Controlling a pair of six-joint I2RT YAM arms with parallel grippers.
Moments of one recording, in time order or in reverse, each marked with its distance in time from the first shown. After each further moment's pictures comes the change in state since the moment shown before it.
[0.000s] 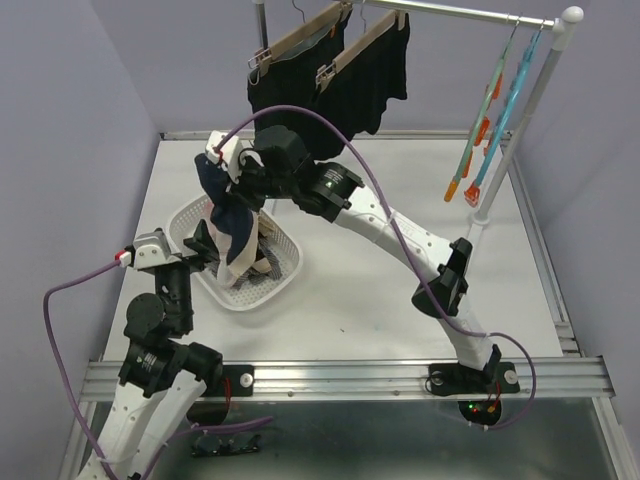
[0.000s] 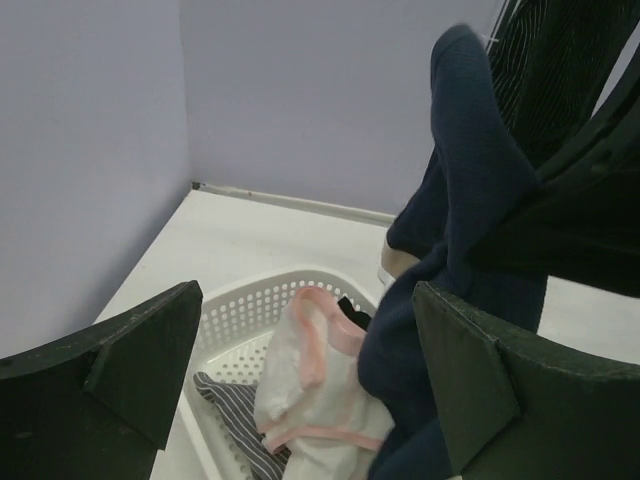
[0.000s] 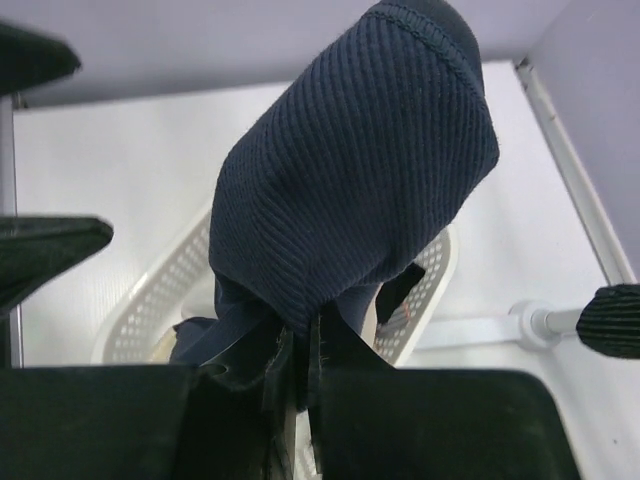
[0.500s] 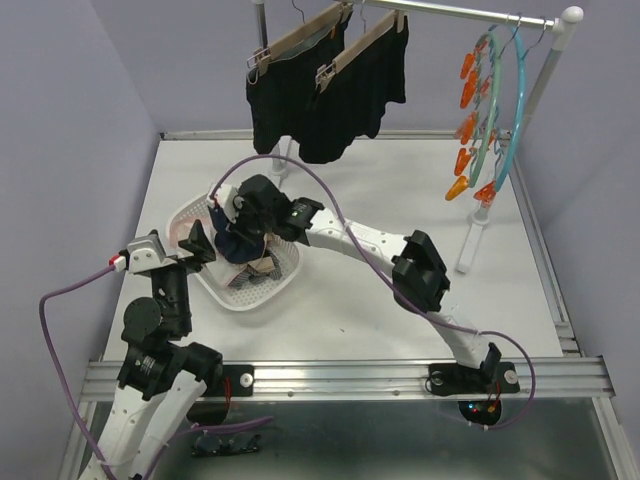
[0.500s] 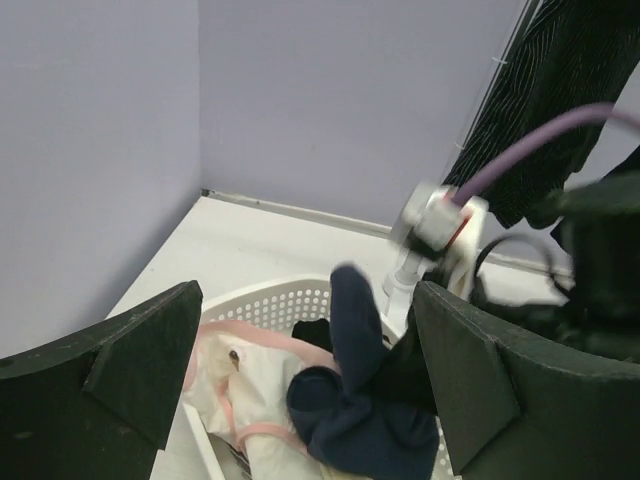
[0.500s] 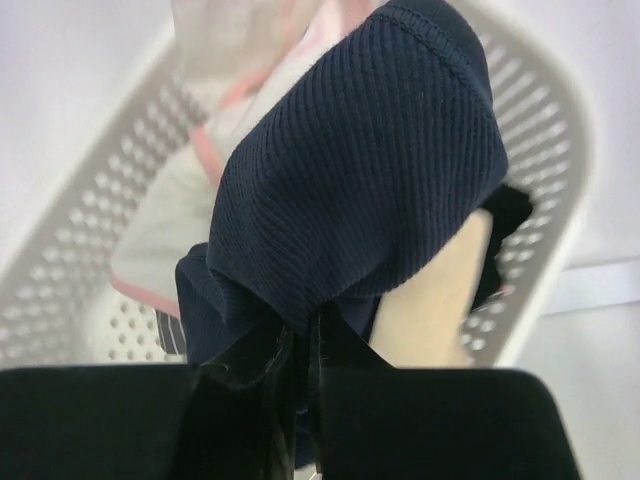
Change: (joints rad) left arm 0.004 -0.029 0.000 0.005 -0.029 -0.005; right arm -0.001 0.125 -0.280 0.256 0.059 0.055
